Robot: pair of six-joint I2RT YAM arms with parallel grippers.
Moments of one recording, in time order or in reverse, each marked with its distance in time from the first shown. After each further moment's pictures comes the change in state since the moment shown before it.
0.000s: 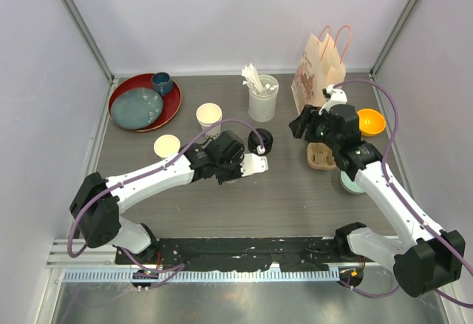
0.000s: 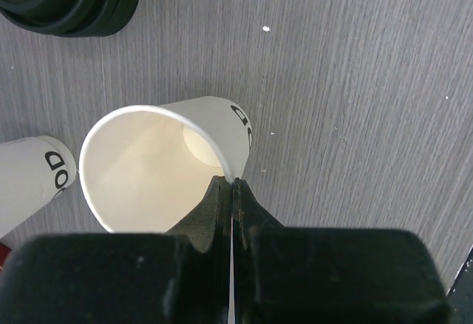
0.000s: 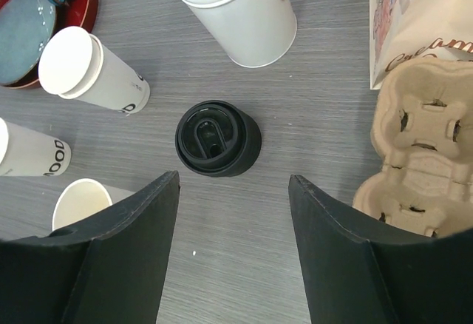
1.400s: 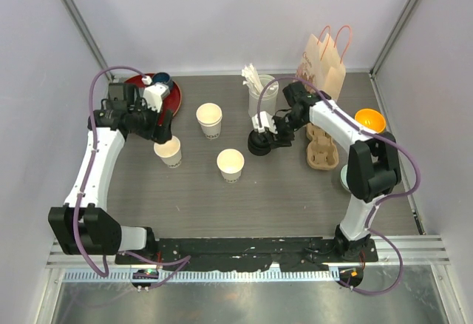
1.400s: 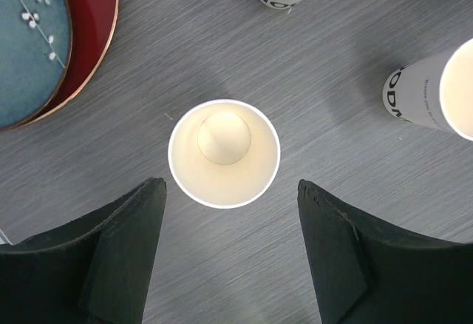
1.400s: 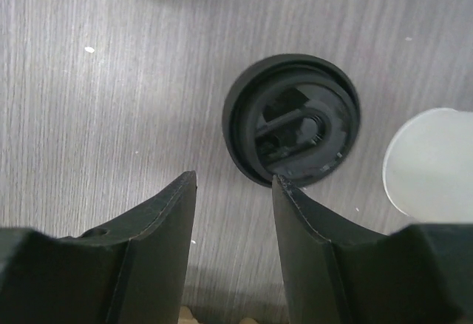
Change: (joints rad) left arm 0.887 -0.128 0.225 -0.279 0.289 -0.220; right arm 0.039 0.741 0.566 -0.647 -0.599 -1.750
